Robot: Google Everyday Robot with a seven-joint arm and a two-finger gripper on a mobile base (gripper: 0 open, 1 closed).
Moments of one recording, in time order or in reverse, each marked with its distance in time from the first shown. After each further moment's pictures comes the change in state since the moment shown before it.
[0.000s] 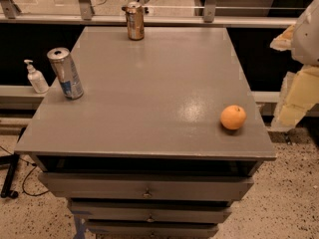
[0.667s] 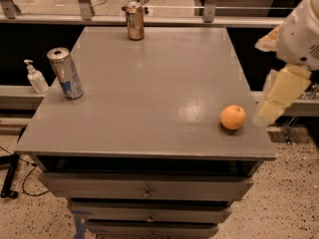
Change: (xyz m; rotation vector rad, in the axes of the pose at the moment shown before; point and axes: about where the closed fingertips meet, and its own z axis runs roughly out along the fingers) arm -0.024 -0.006 0.015 -0.022 -0.105 0.003
